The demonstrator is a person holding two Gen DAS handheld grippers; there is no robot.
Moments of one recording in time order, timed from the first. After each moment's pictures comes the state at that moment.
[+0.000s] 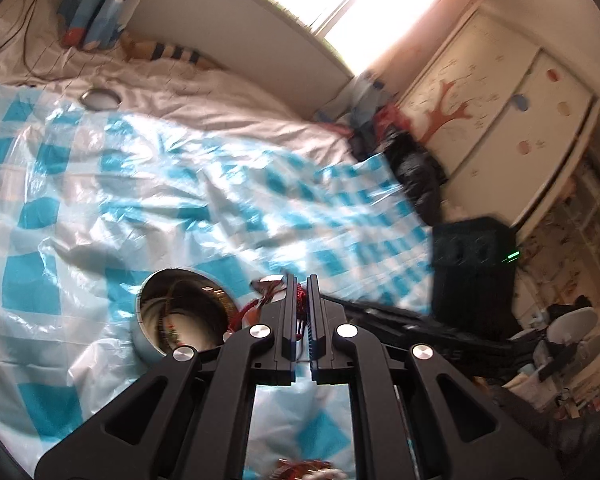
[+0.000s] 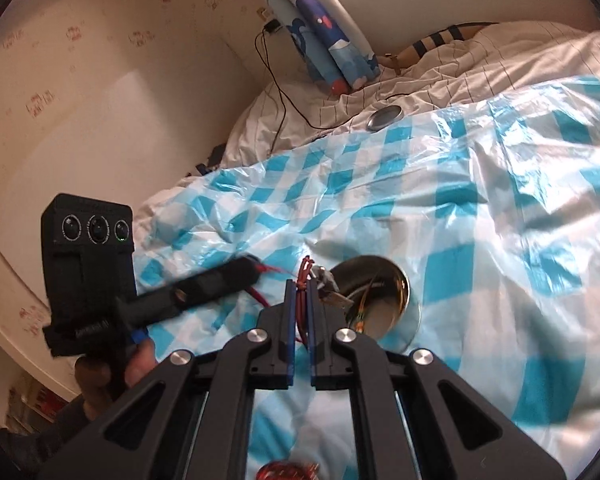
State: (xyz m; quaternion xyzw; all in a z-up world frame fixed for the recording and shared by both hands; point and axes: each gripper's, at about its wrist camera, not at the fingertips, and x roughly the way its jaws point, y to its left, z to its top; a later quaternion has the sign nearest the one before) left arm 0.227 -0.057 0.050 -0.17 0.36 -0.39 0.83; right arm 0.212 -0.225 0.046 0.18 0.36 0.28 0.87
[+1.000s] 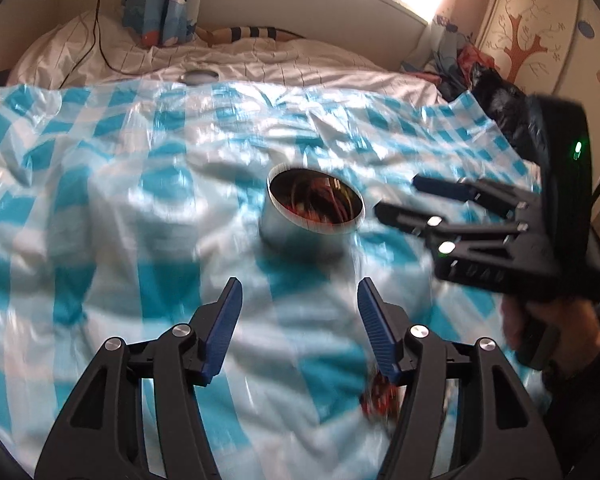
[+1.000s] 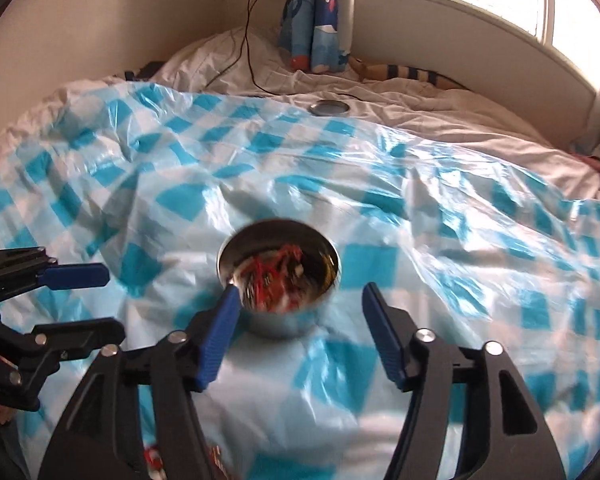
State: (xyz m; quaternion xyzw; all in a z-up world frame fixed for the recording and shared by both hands) left arm 0.139 -0.015 0.021 -0.03 0.41 -0.23 0.88; right arm 0.170 -0.174 0.035 -0.08 0.38 0.12 0.92
